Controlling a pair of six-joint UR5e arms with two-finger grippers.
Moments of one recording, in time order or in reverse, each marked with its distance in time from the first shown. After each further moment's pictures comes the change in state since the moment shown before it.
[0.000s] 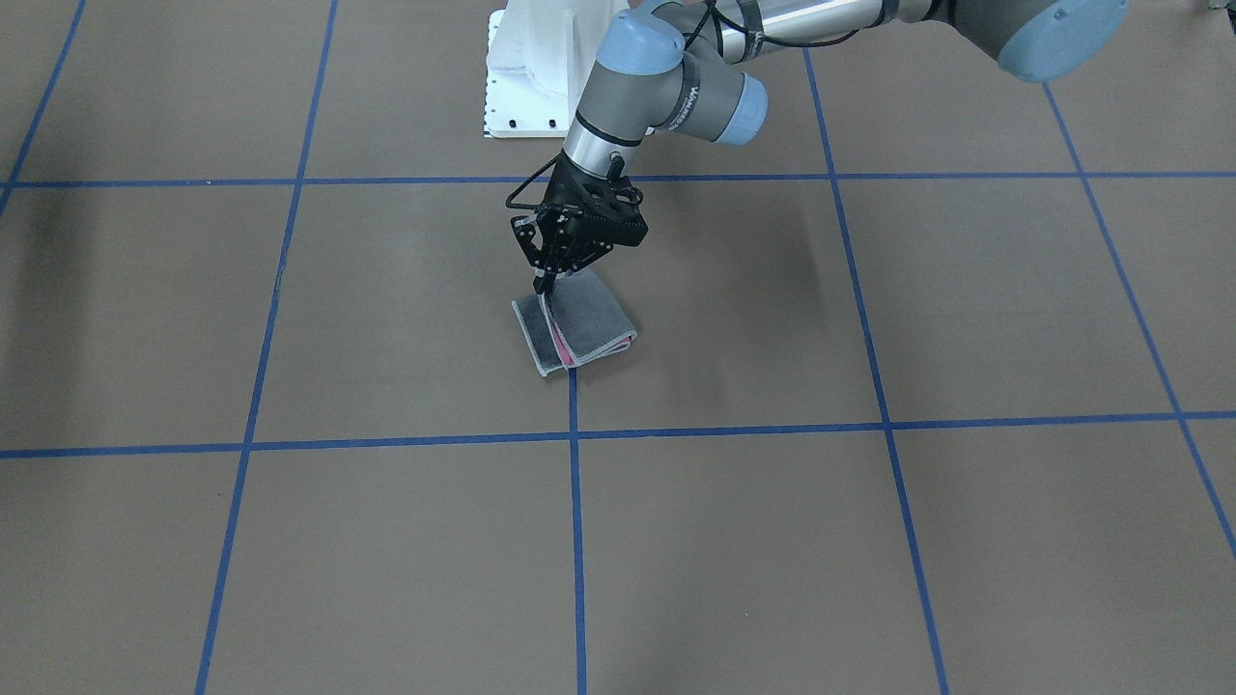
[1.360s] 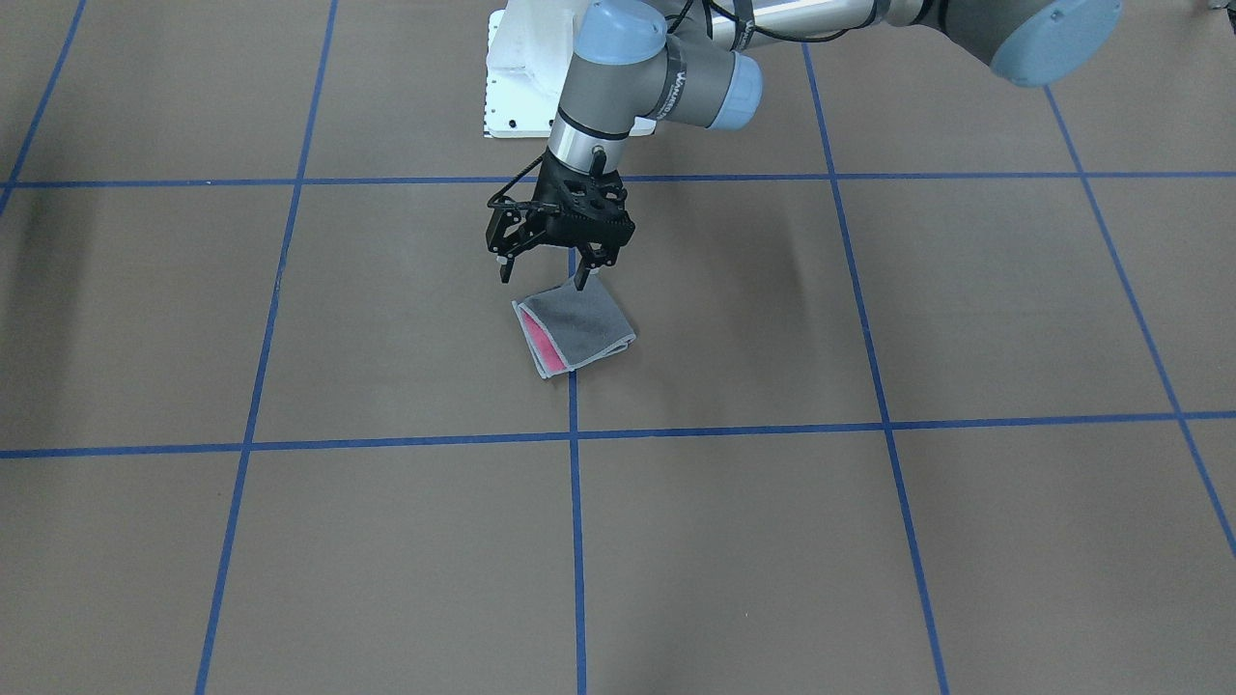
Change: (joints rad) left arm -0.065 -0.022 -0.084 0.223 -0.087 0.155; right arm 0.002 -0.018 -0.062 0.002 0.002 -0.002
